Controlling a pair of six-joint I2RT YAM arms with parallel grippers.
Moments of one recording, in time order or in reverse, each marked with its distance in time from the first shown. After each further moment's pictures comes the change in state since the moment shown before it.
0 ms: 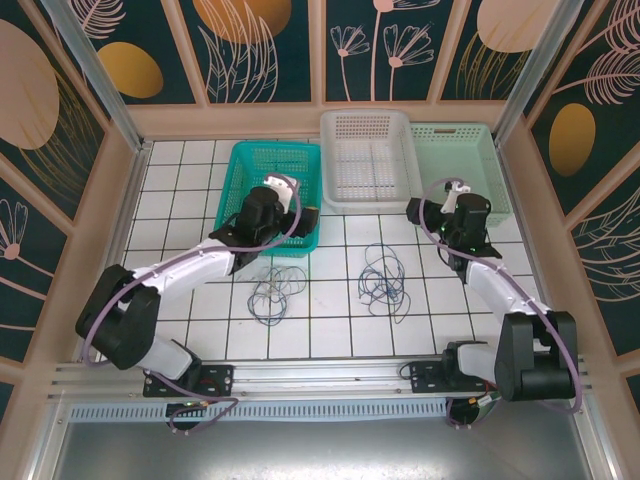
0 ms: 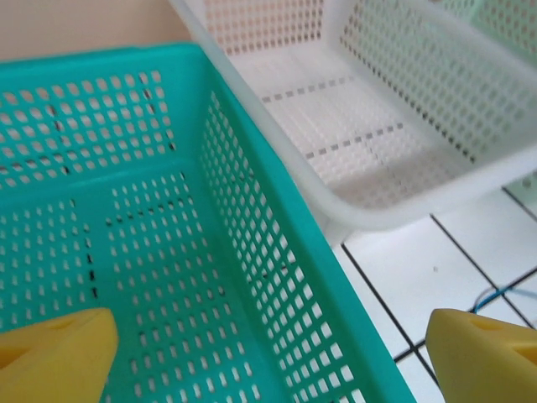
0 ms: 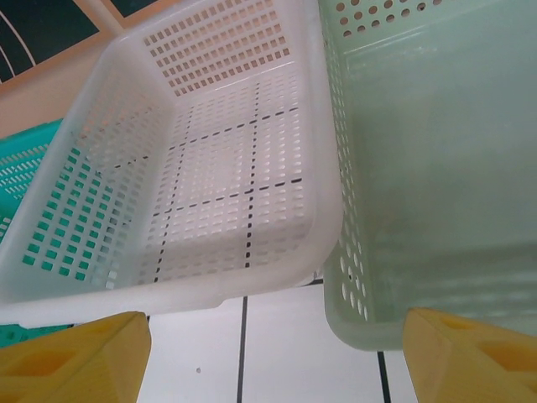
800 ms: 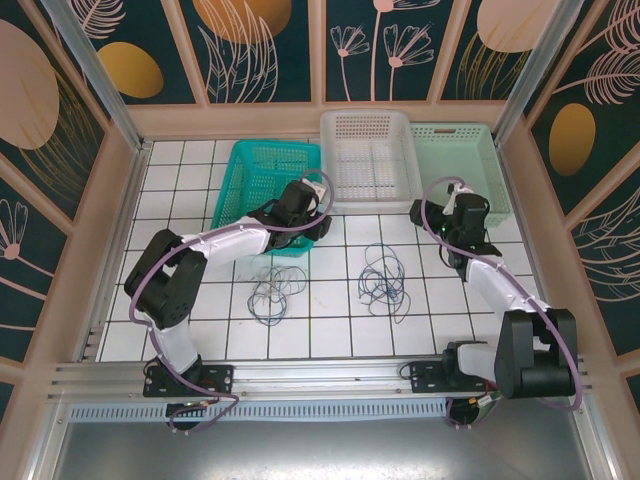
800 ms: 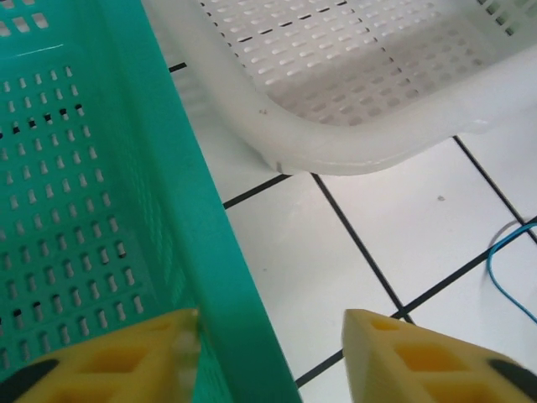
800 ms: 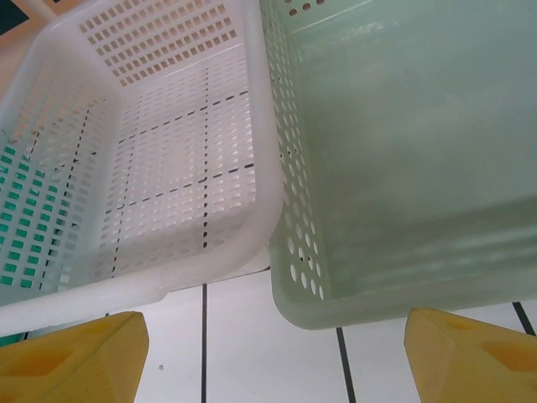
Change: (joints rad) left arm -0.050 0.298 0.266 -0.238 0.017 -0.048; right arm 0.000 0.023 0.020 -0.060 0.089 0.019
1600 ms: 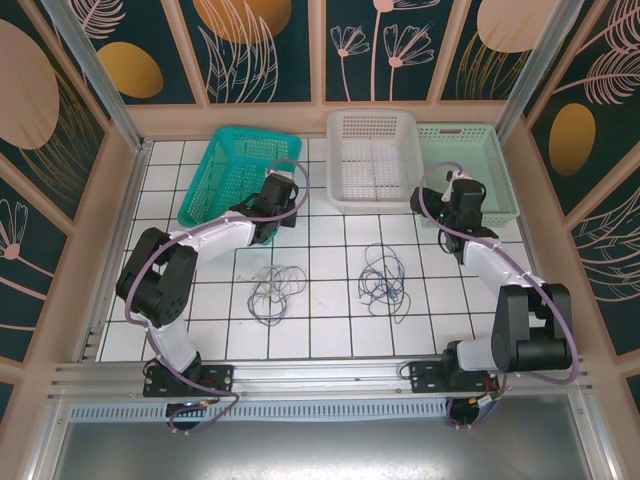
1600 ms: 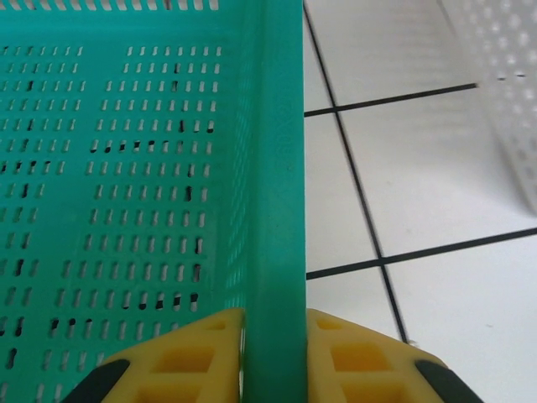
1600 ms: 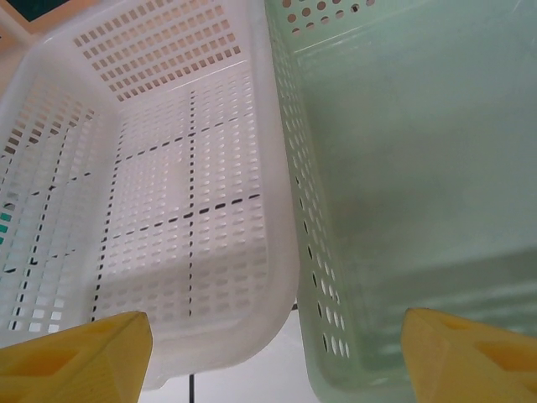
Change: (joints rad) left arm 0.125 -0.027 -0.037 -0.024 -0.229 -0.072; right arm 0.002 0.140 0.121 0.003 0.043 -0.008
